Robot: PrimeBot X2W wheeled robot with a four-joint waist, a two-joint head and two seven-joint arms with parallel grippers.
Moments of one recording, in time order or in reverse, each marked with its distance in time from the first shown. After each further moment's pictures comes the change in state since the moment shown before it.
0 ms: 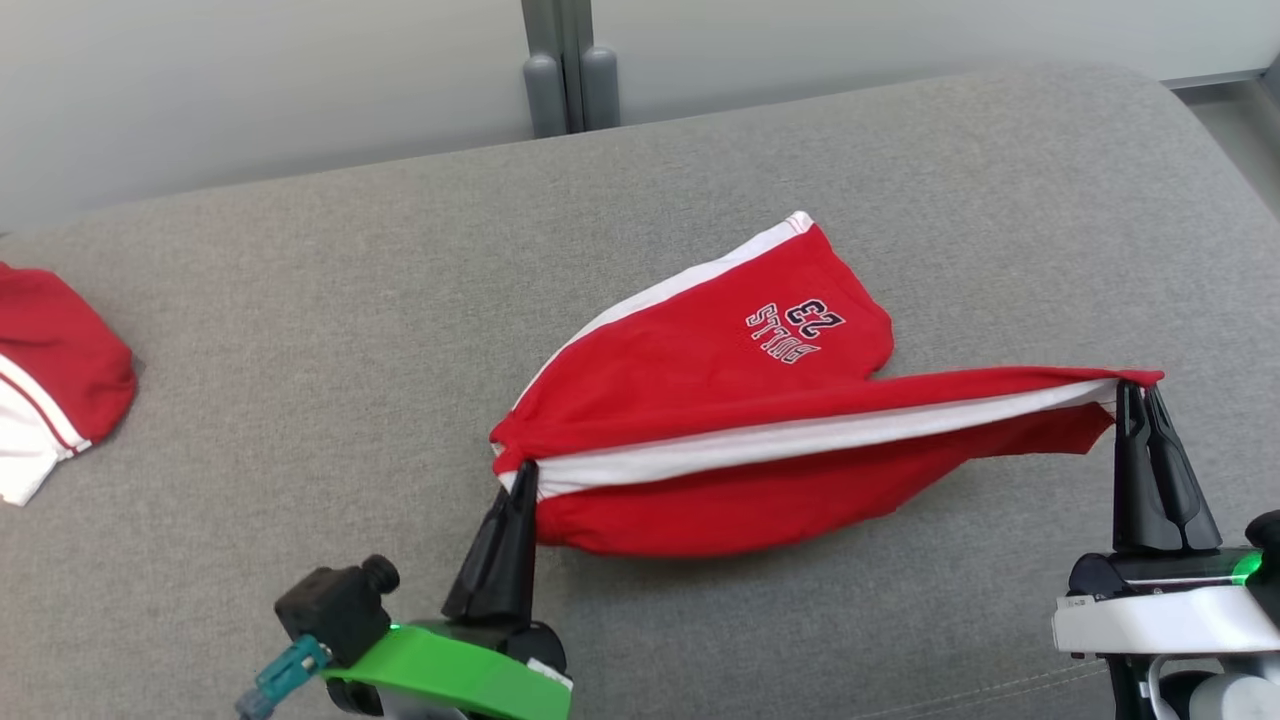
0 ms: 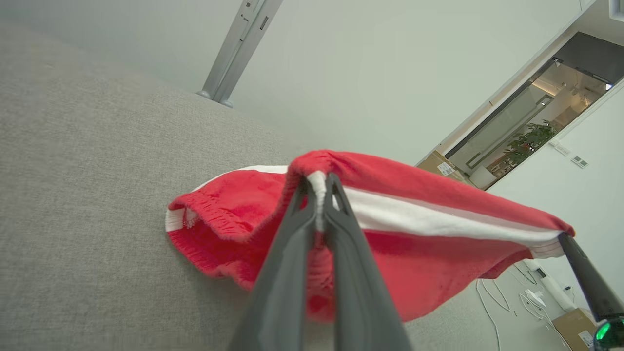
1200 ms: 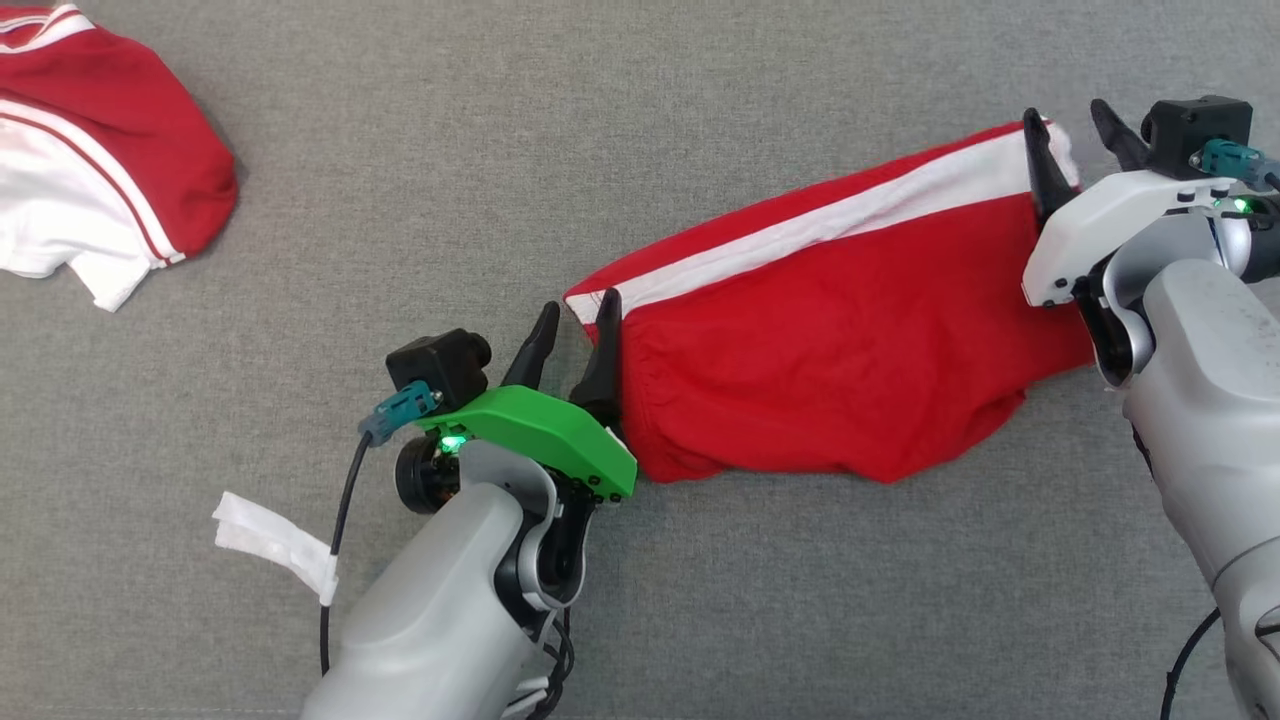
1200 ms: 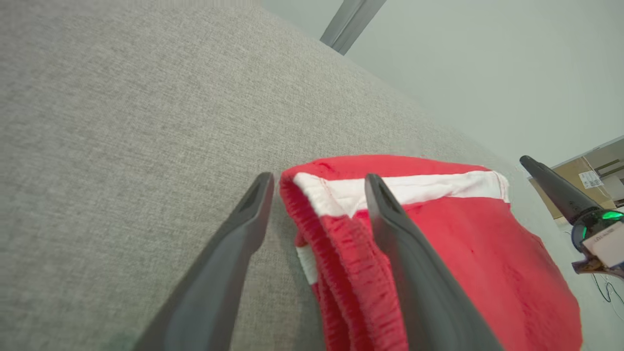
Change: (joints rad) left arm -0.581 -0.067 -0.265 0.590 -0.277 0.105 -0.084; right arm -0.995 -0.224 0.341 1.174 0.145 0.000 0.045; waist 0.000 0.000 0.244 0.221
